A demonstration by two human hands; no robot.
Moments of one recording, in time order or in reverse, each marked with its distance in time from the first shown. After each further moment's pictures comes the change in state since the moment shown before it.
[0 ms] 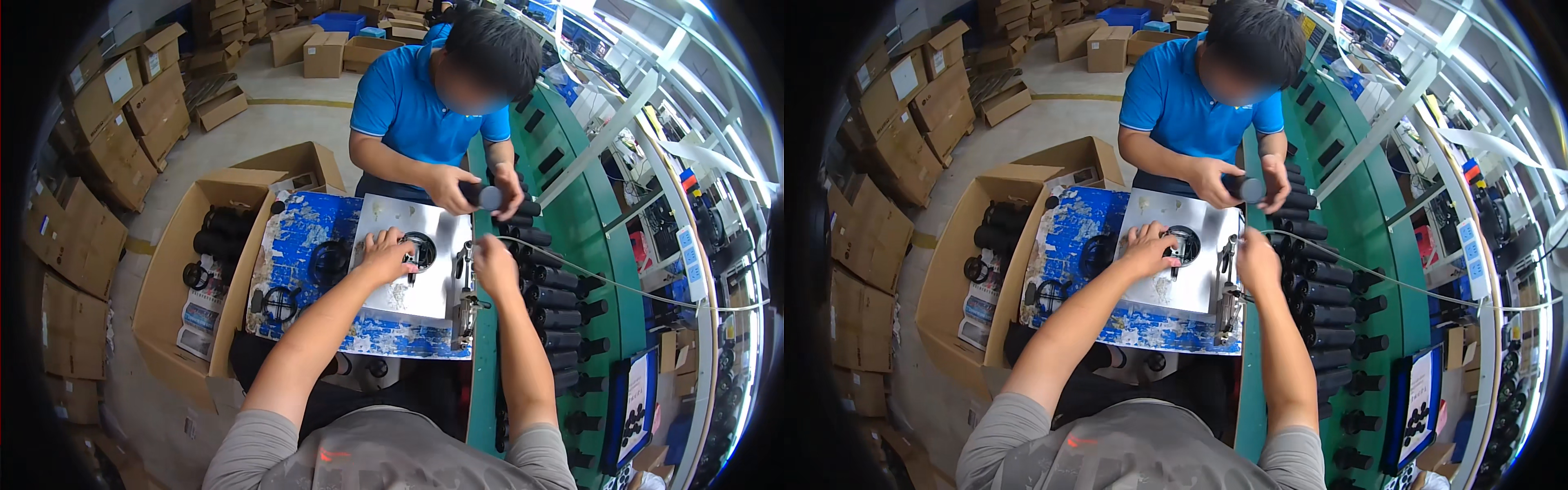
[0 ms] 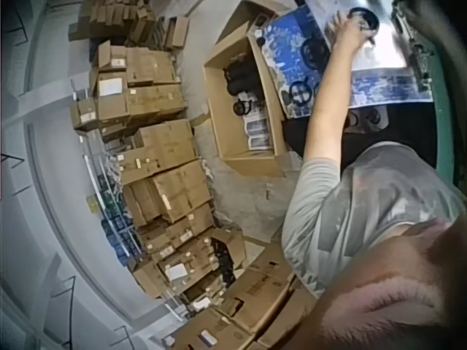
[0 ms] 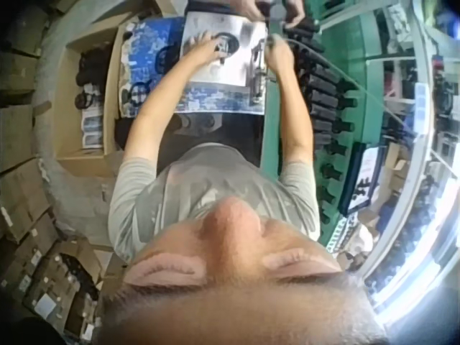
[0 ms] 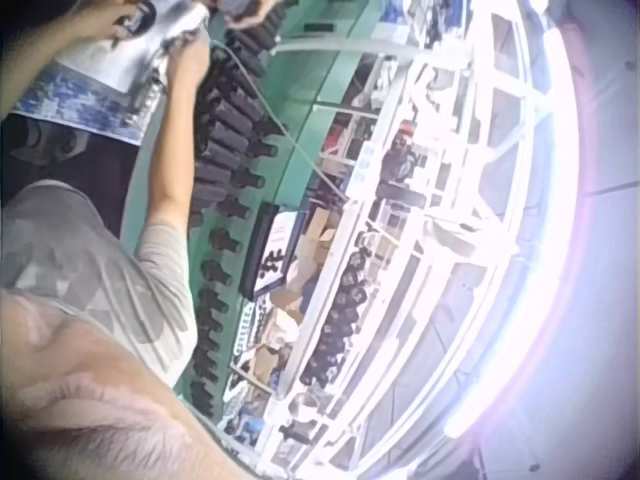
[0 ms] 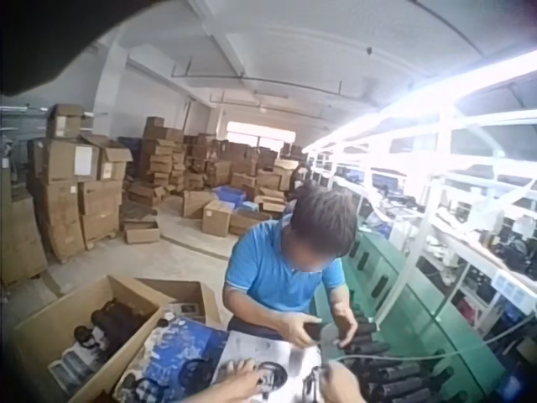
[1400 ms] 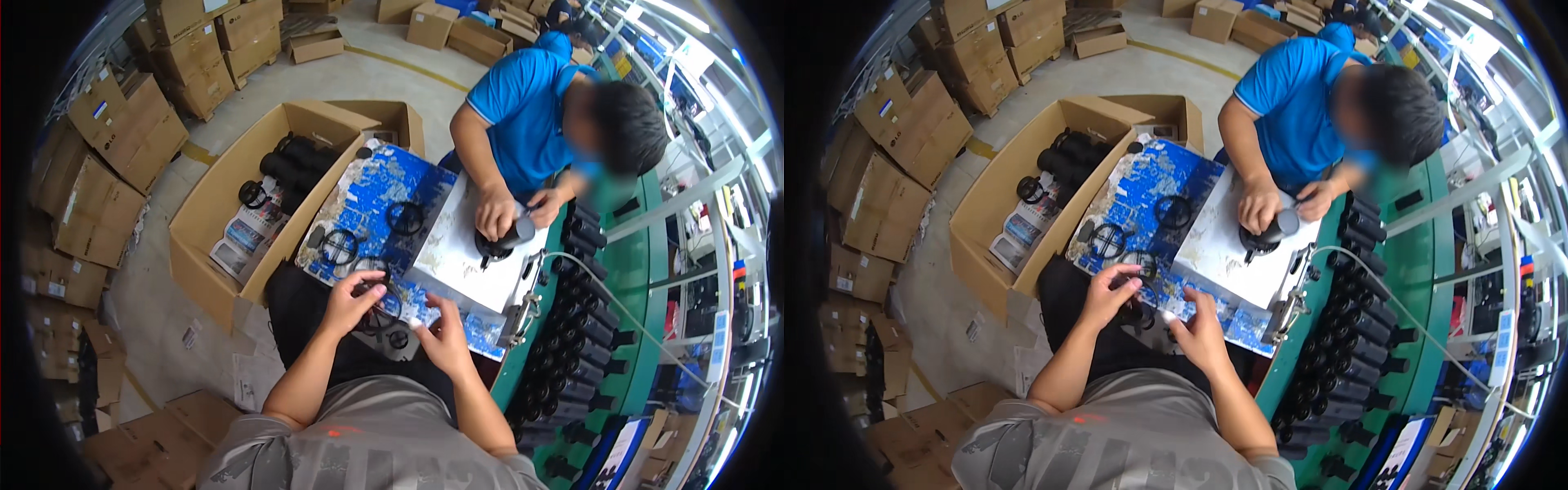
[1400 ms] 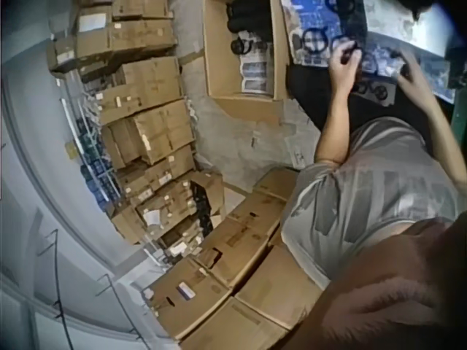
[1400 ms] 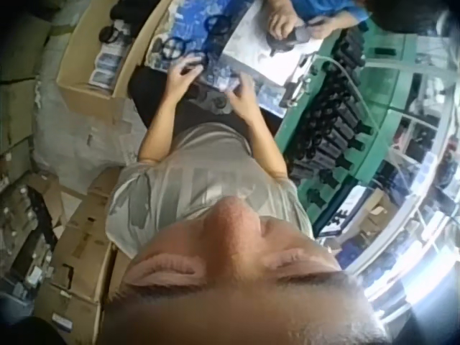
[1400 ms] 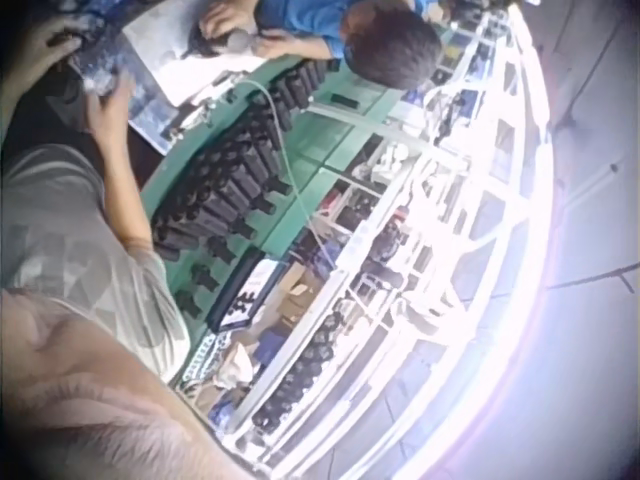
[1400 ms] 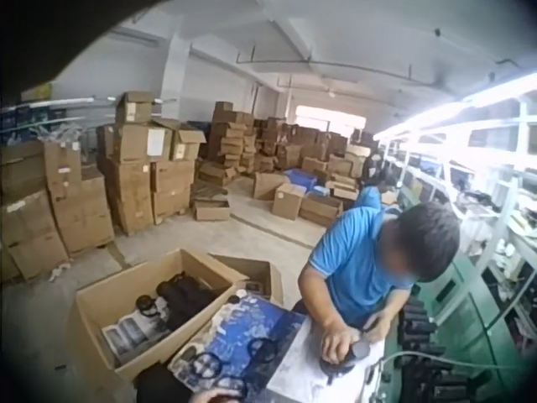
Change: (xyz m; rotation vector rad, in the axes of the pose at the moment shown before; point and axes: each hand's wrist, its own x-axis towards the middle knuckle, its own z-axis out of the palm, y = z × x) left_hand -0.271 -0.038 -0.010 -1.206 0.430 -0.532; right_hand -0.195 -0.153 0.082 0.749 -0.476 -0.102
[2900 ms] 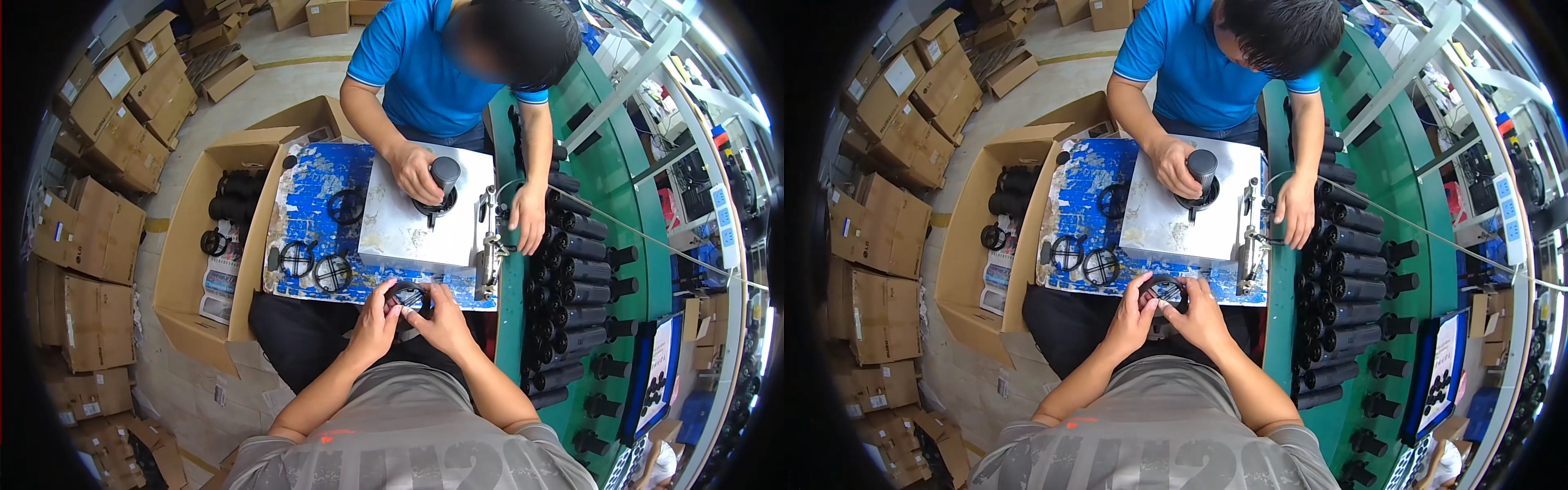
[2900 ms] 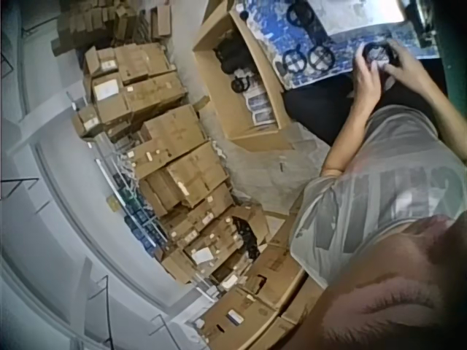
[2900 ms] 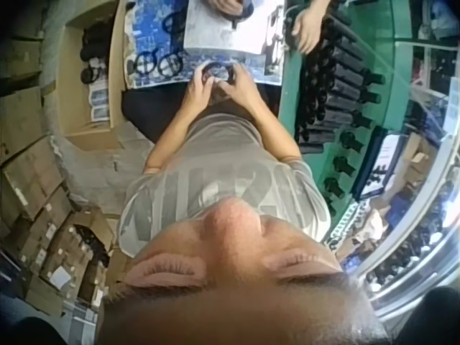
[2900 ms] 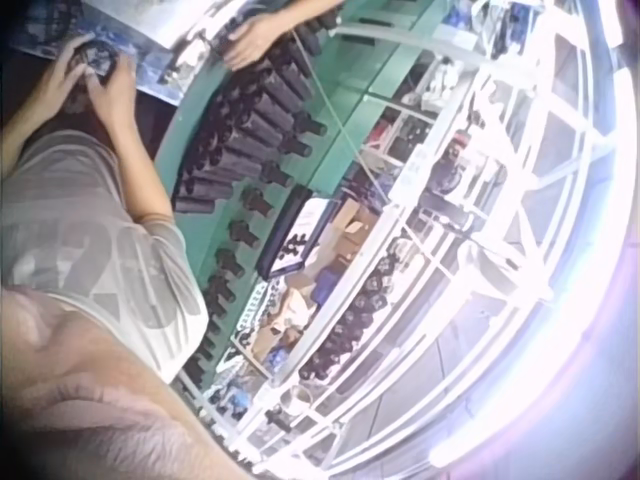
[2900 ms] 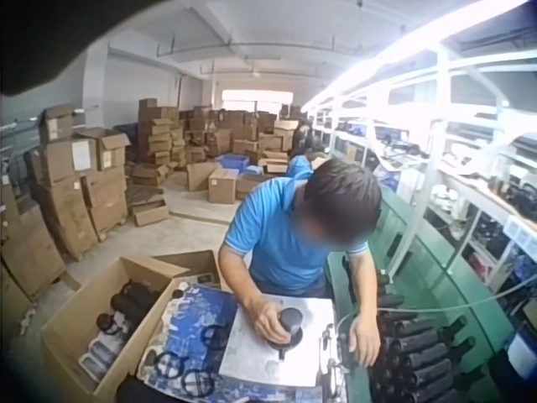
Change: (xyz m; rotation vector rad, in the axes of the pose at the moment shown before) left_hand -0.034 -0.012 0.106 0.509 -0.260 0.327; right_hand -0.034 0.033 -0.041 -0.290 0.256 -0.001
